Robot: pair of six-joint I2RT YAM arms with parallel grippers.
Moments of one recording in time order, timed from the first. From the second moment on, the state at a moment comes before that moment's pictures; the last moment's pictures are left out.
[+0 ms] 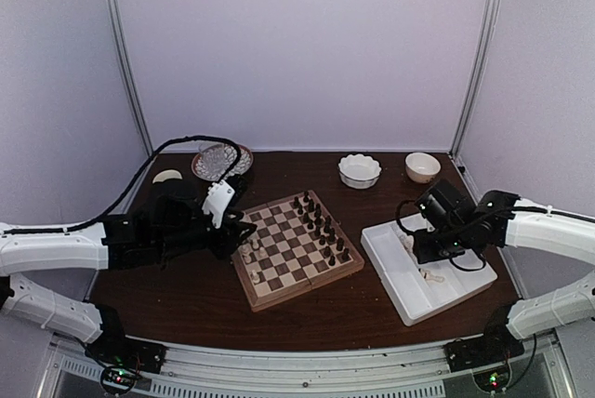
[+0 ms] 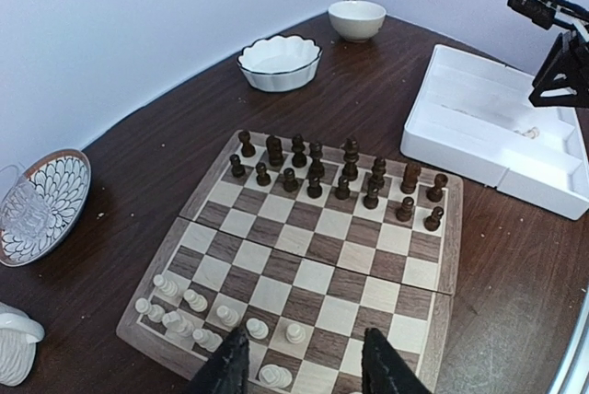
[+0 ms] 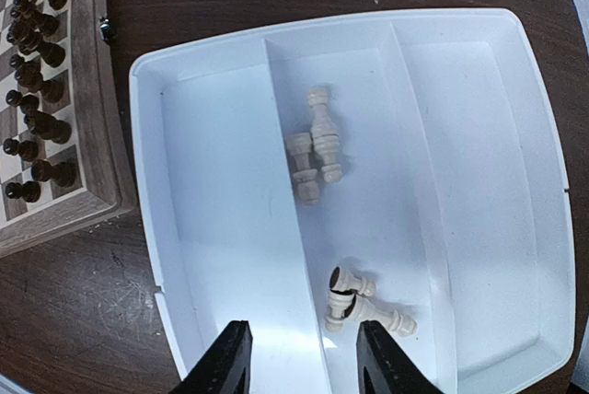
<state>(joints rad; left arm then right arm) -0.95 1.14 0.70 -0.01 -0.16 -0.02 0.75 1.14 0.81 -0.78 0.32 0.58</state>
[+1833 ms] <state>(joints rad) -0.95 1.14 0.69 0.03 -0.13 -0.03 0.75 1.23 0.55 -0.70 0.44 1.90</state>
